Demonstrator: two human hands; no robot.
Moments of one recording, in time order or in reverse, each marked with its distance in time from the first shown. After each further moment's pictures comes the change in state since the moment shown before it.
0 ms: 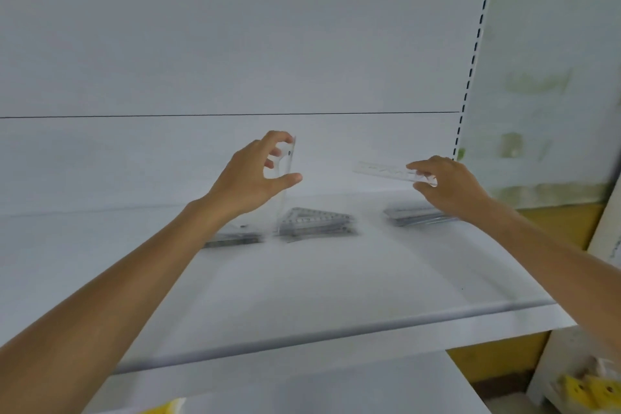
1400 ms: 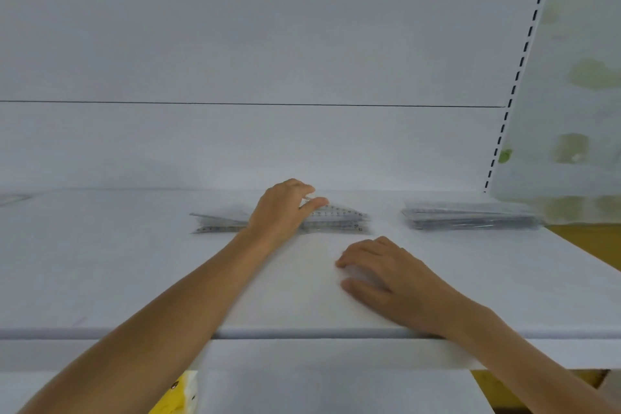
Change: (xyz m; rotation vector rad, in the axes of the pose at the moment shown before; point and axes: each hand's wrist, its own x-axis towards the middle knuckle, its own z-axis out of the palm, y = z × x) left_hand -0.019 -0.010 0.074 0.271 -0.007 -0.186; right_hand -0.098 -0.074 0.039 0.170 -0.376 -0.499
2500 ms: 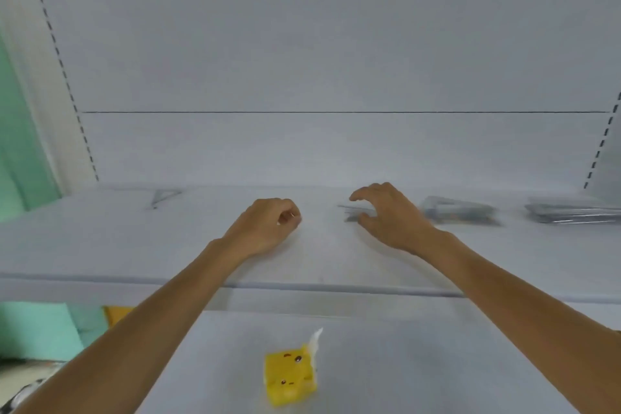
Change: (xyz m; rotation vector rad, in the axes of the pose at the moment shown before) left_hand -0.119 -0.170 -0.172 0.007 -0.149 -0.061; right_hand 0.146 -0.161 0.045 -0.019 0.150 0.128
